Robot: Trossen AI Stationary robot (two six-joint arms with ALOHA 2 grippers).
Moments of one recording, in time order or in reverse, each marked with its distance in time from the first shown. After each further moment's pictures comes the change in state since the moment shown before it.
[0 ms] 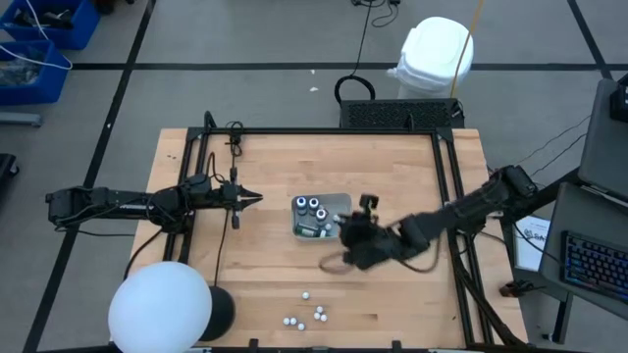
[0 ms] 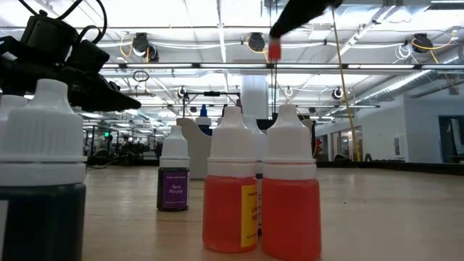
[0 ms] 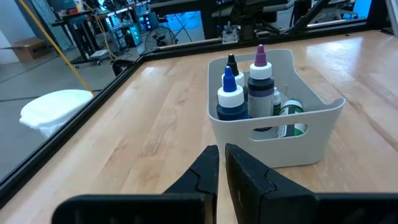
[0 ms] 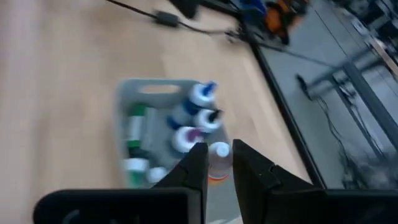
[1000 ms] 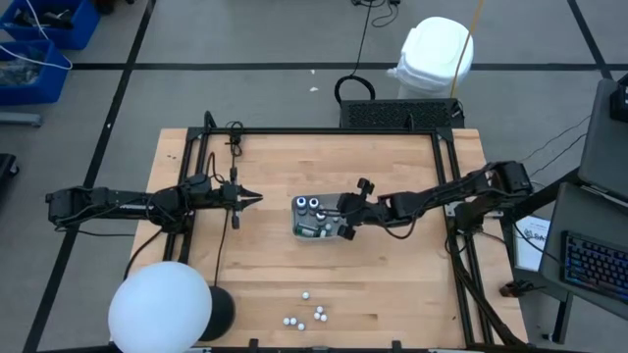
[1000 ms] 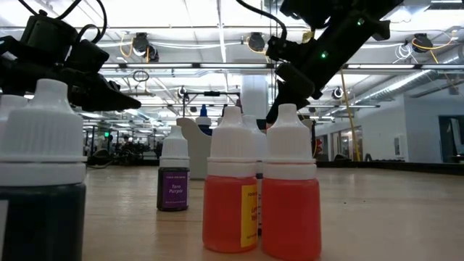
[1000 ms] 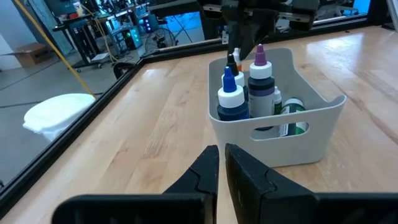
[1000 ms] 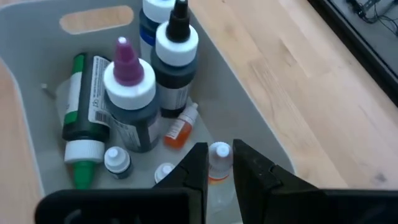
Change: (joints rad) left arm 0.000 0.000 0.000 0.003 0.000 0.027; right arm -0.322 0.004 -0.364 0.433 -0.343 0.066
